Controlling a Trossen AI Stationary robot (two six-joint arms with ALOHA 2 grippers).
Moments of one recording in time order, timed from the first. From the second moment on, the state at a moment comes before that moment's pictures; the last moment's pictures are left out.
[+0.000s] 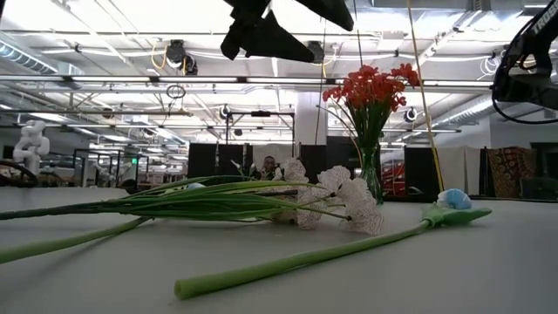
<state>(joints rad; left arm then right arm) -0.38 1.79 1.23 0.07 -0.75 -0.49 1.45 0.51 0.79 -0.23 0.65 -0.03</state>
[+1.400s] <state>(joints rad) -0.38 1.79 1.23 0.10 -0.76 -0.49 1.29 0.72 0.57 -0.04 0.66 0.20</state>
